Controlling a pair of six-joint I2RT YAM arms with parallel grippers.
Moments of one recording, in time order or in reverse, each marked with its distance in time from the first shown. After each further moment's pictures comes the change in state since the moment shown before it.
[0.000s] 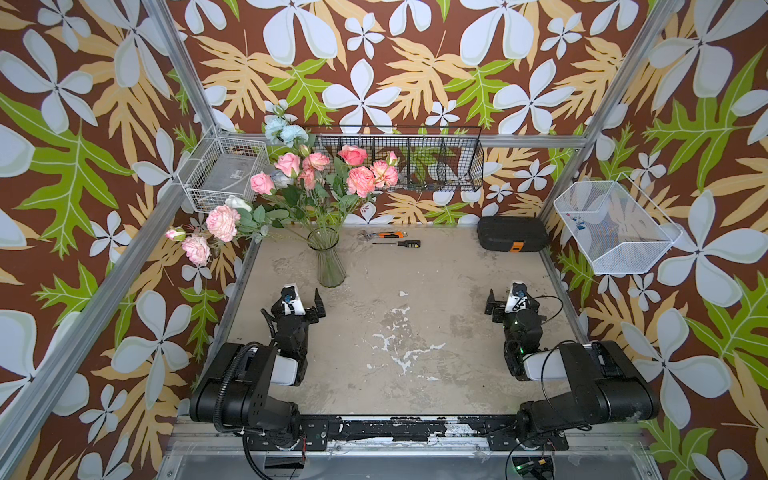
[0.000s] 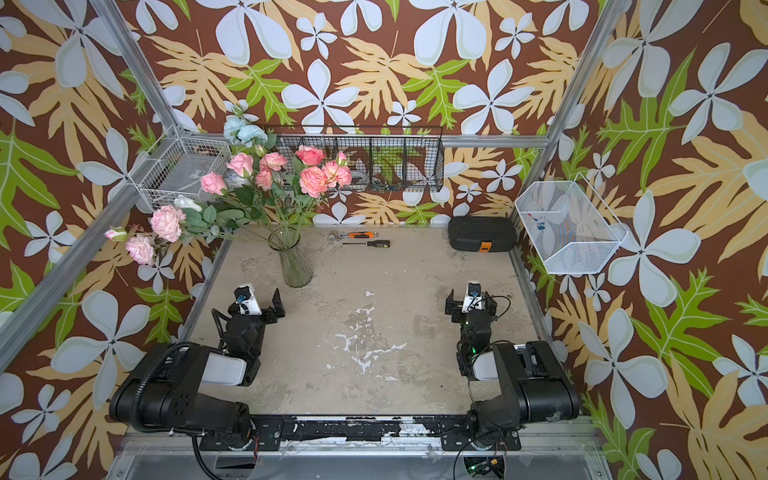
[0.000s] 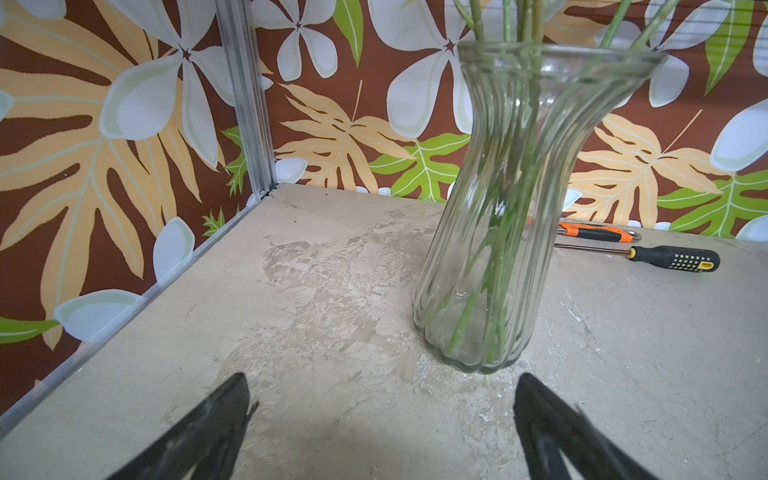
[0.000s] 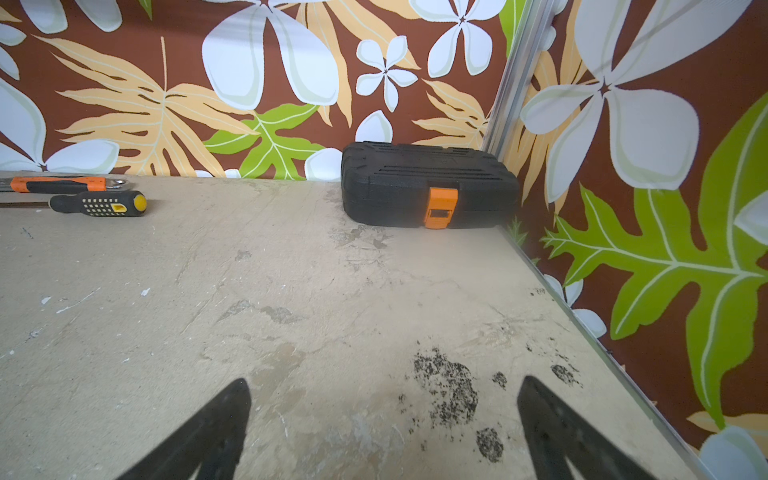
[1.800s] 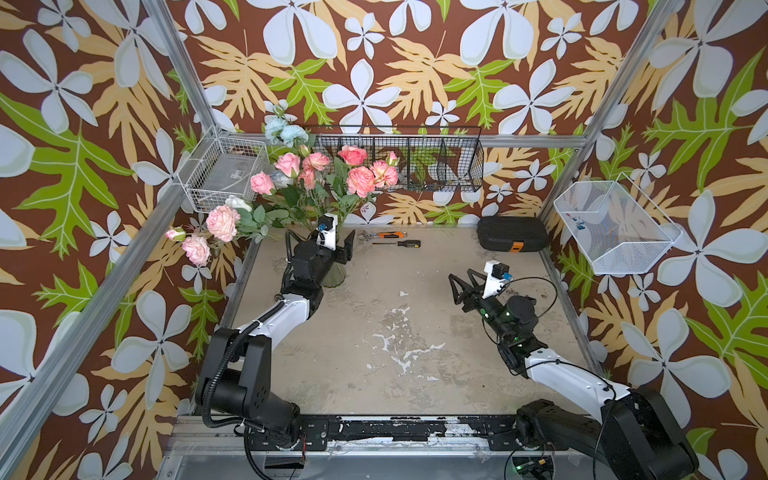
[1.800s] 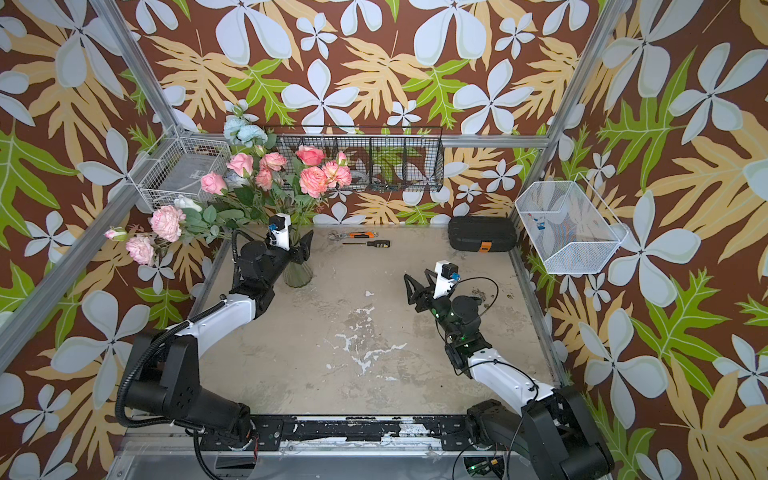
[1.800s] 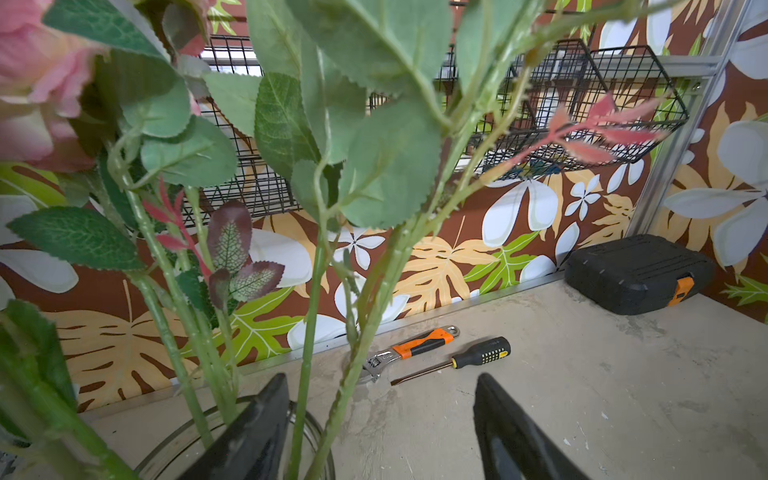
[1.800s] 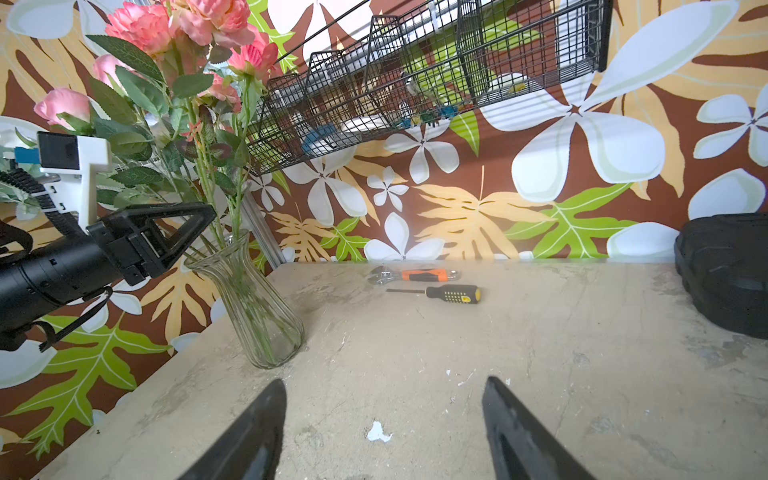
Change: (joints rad) left arm -0.128 0.066 0.766 -0.593 0.356 0.110; right arm 0.290 -0.333 0.211 -0.348 -0.386 0.396
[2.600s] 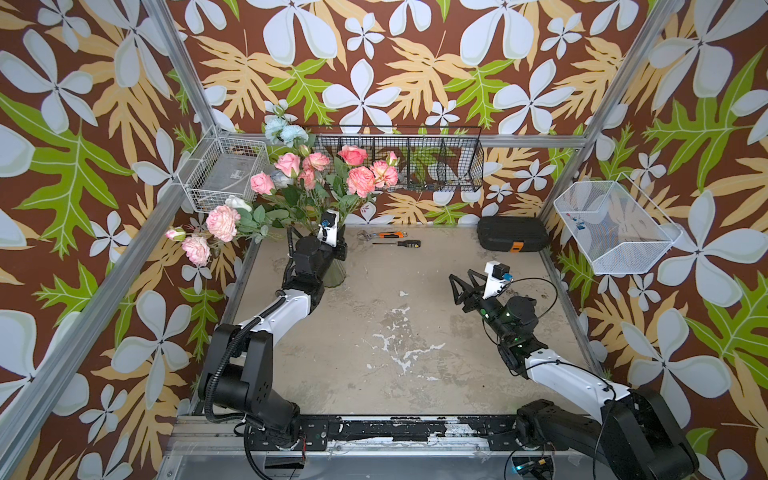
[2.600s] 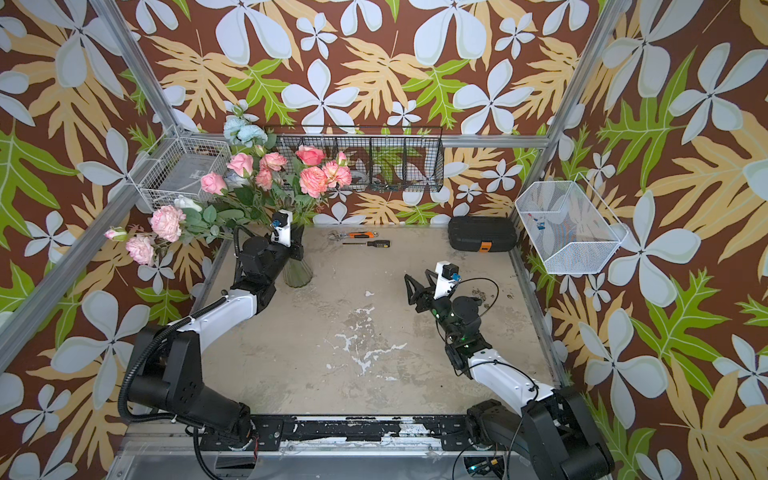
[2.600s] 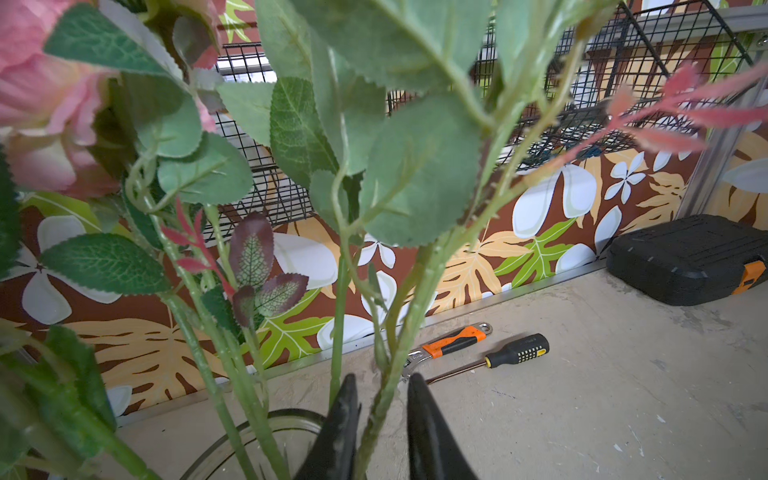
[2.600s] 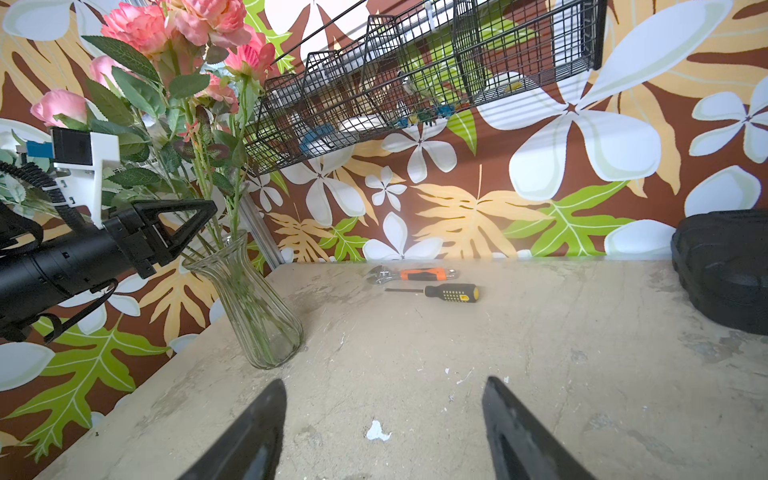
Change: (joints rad) left arm -0.001 0.030 0.056 -0.037 -0.058 0.077; right arm 0.000 0.003 -0.004 0.000 0.000 0.003
